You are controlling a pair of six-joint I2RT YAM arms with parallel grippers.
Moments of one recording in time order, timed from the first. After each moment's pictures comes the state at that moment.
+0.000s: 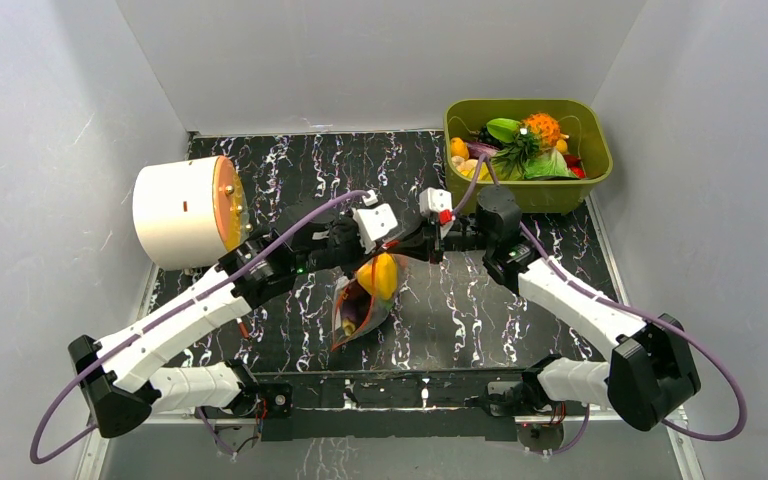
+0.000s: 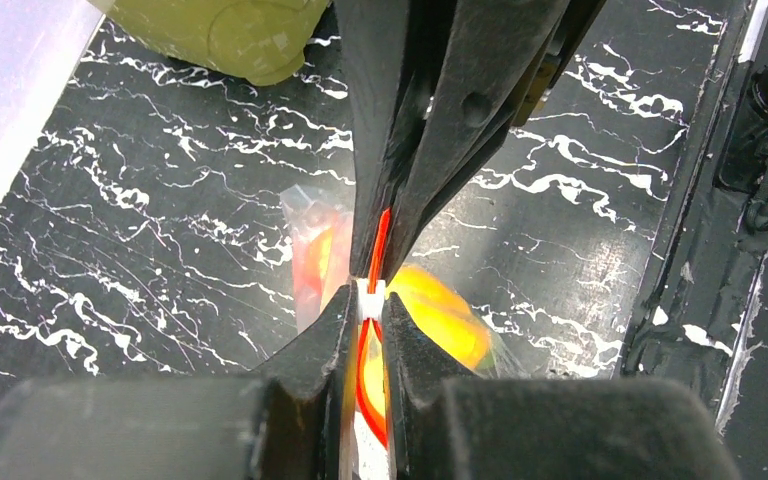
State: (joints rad) left arm -0.90 1.13 1.14 -0.48 0.13 0.29; right arm 0.52 1.21 0.81 0.33 -1.02 -0.23
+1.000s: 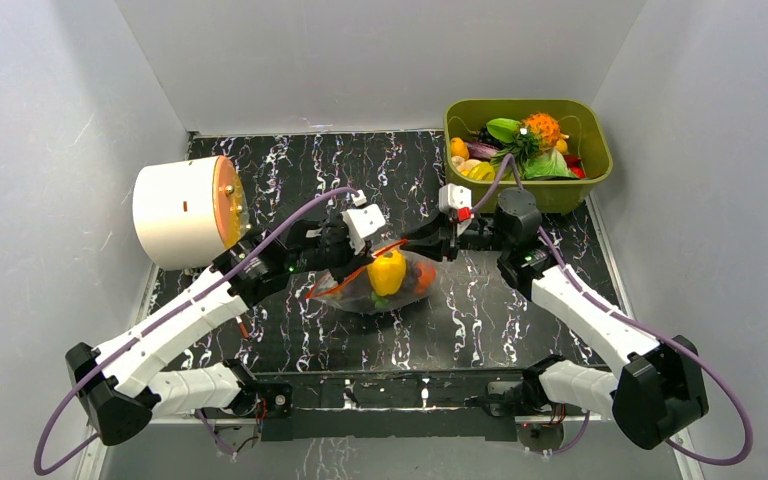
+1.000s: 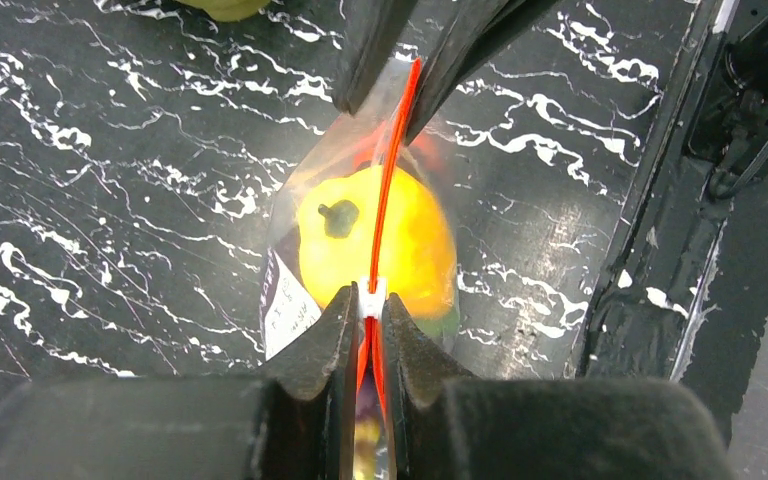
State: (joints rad) left arm -0.82 1.10 1.10 -0.53 0.23 0.23; right arm 0.45 1.12 0.76 0.34 -1.00 -0.18
